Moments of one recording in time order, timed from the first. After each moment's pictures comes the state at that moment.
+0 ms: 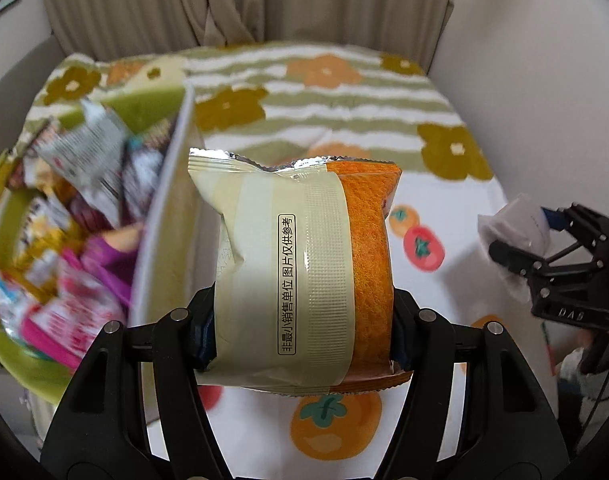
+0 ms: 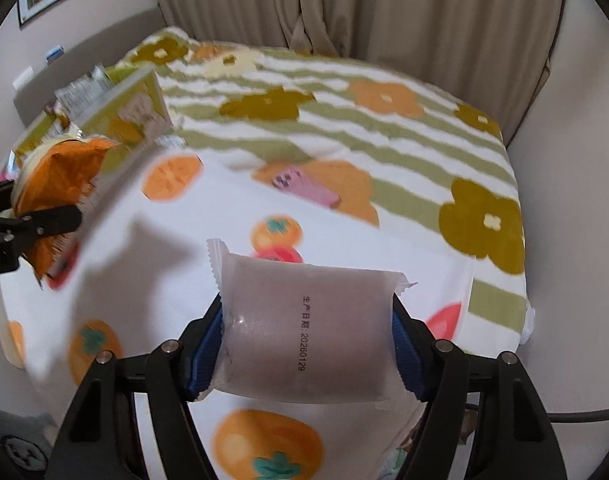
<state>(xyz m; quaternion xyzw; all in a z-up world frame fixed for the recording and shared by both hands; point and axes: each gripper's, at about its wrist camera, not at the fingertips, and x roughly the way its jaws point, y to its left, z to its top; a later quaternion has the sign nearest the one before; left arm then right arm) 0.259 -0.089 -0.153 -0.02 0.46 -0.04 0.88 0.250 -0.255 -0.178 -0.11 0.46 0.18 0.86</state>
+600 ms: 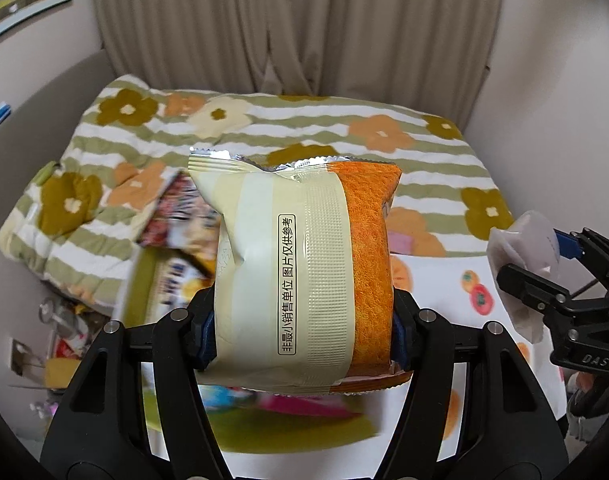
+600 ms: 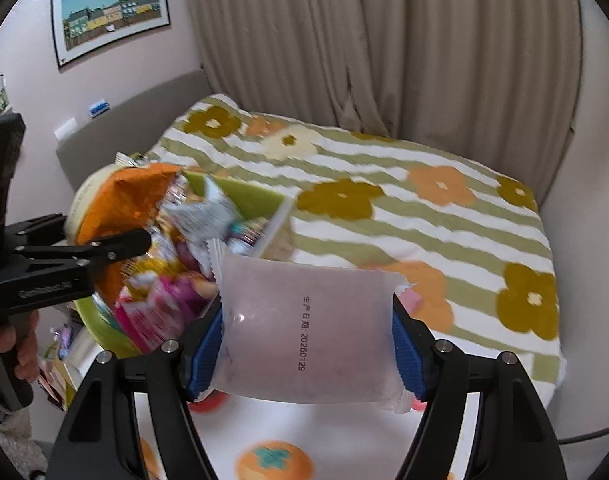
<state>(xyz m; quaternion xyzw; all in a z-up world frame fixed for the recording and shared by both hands) 0.255 0.094 -0.066 -0.04 0.41 0.01 0.91 0.237 -0.080 -0.067 -0.06 0.38 0.24 0.89</state>
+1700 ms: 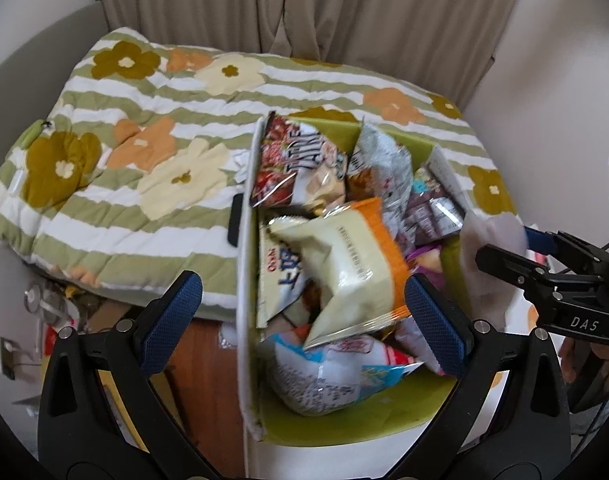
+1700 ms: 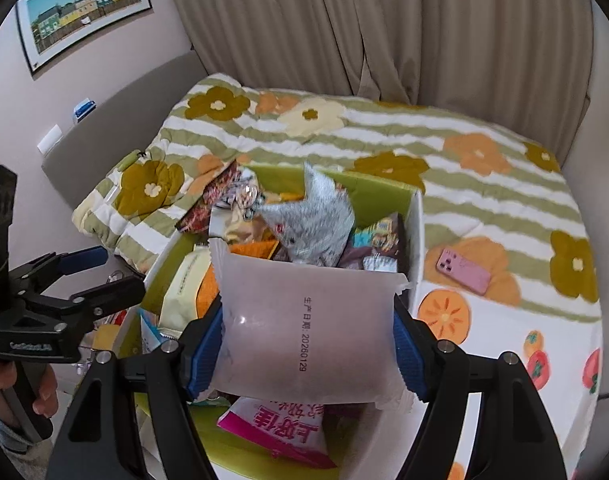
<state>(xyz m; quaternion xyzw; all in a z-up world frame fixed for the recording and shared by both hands) 0.251 0.247 -0.122 -0.08 0.46 -0.04 0.88 0.254 0.074 -0.104 -0.01 0.46 0.20 0.87</state>
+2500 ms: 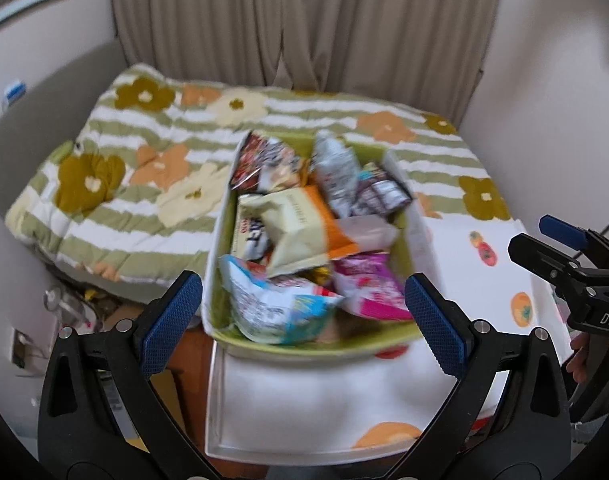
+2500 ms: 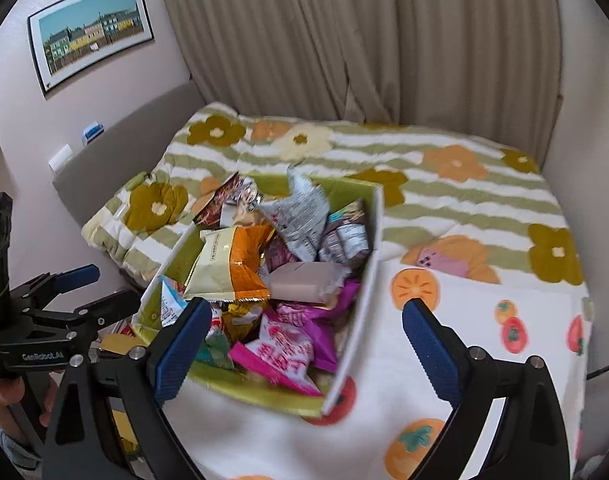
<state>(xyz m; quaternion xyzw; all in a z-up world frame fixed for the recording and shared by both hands) 0.135 0.170 -0.060 -0.05 0.40 -0.01 0.92 0.154 0.013 -0.057 0.00 0.38 0.17 0.91</state>
